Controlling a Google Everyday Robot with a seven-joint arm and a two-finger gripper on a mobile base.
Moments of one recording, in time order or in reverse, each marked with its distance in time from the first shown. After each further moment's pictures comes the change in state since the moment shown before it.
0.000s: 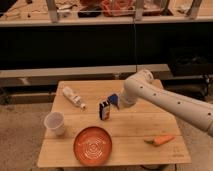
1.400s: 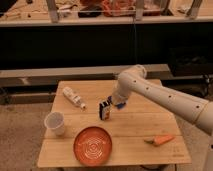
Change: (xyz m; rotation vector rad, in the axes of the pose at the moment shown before) arm -0.022 -0.034 0.005 0.018 -0.044 -0.063
